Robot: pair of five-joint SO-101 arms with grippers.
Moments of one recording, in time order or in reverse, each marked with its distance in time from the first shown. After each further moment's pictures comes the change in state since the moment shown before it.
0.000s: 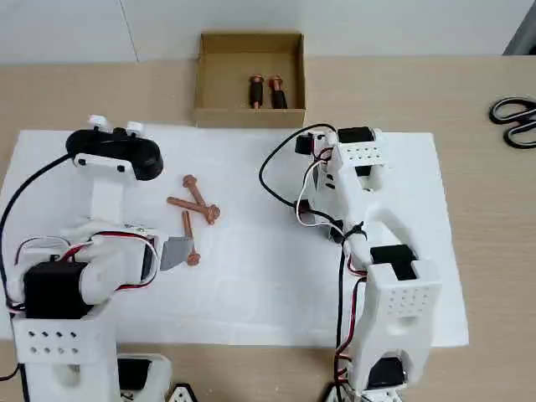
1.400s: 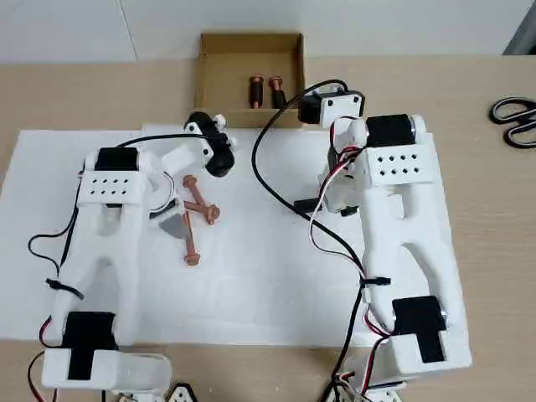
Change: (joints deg) left arm 0.0 47.6 -7.9 -25.1 -53.0; right arm 0.0 -27.9 1.2 8.1 6.2
